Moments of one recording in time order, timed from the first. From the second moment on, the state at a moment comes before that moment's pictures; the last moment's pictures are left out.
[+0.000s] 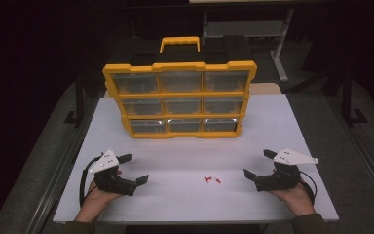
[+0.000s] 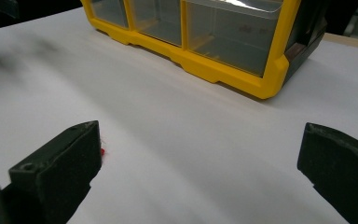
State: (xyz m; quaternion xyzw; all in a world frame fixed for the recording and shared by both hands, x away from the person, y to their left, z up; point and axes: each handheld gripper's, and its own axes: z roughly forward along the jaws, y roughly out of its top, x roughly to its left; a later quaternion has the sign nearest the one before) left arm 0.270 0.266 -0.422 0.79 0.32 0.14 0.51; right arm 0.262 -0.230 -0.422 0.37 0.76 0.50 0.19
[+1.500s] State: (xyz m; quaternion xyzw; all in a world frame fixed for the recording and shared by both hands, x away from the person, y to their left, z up) left arm 0.295 0.242 -0.416 0.80 0.30 0.14 0.51; right arm 0.262 -0.227 -0.422 0.37 0.76 0.50 0.19
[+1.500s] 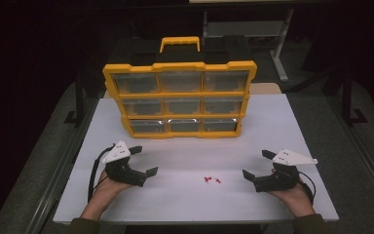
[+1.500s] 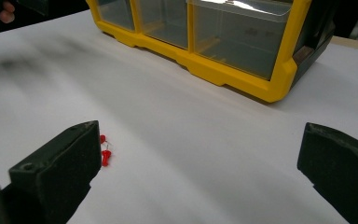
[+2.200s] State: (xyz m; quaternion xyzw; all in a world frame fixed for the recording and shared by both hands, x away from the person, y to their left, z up) left arm 0.303 0.233 -0.414 0.79 0.29 0.15 0.51; right arm 0.262 -0.227 -0.422 0.37 0.76 0.50 0.19
